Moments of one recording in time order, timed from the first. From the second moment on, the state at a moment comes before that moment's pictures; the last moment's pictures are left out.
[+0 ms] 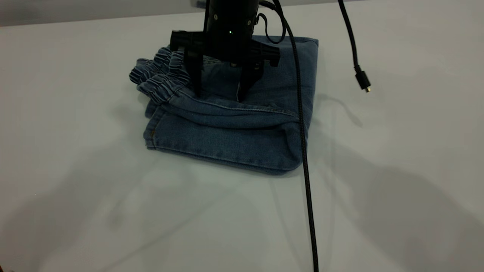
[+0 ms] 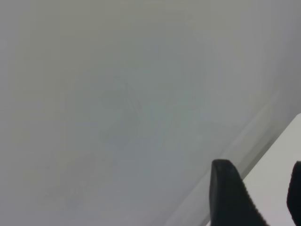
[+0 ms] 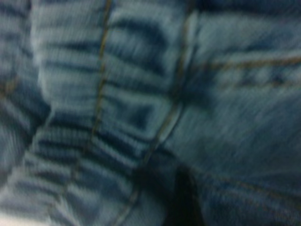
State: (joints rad) left arm -0.39 1.35 -1.44 -0.58 0.40 0.98; right arm 0.55 2.60 -2.17 0.22 1.07 0.51
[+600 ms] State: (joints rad) left arm -0.39 1.34 -1.44 -0.58 0.39 0.98; right arm 0.65 2.60 -2.17 0.05 1.22 0.30
